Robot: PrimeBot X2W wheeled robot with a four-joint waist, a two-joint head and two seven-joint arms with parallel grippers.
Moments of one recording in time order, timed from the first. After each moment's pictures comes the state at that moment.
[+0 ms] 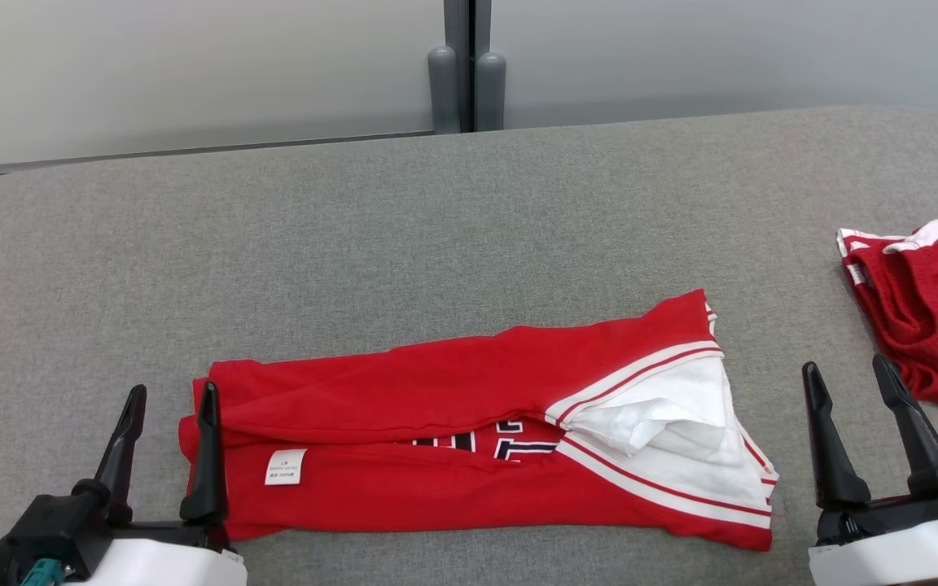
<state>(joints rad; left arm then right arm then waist) 0.06 0.37 -0.28 -0.09 -0.54 0.25 -0.26 0.09 -0.14 0.03 -0.14 0.24 0.13 -0.08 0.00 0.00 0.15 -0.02</state>
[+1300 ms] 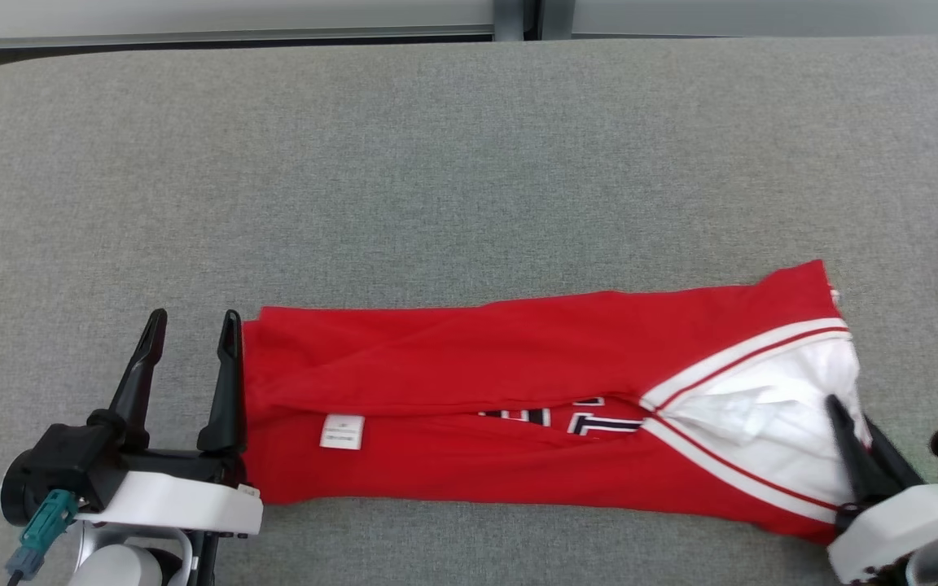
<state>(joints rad) -0.10 0.33 -0.29 -0.03 -0.50 0.18 -0.26 -0.03 -0.24 0.10 0.20 0.35 0.13 0.02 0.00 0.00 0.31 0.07</state>
